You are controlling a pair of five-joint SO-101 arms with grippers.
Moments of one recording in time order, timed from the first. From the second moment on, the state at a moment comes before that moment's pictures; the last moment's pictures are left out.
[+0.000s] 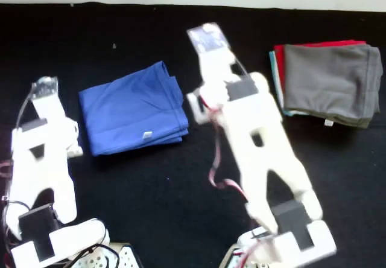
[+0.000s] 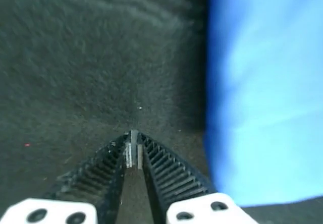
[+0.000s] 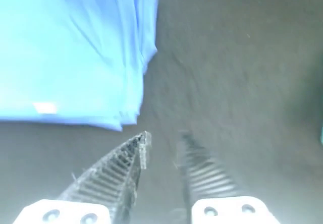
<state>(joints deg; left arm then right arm) -30.9 -10.4 48.0 42.2 -7.6 -27.3 0.1 -2.9 73.6 1.1</state>
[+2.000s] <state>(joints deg) -30.9 -8.7 50.7 38.5 -7.6 -20.5 69.1 -87.5 100.5 6.5</state>
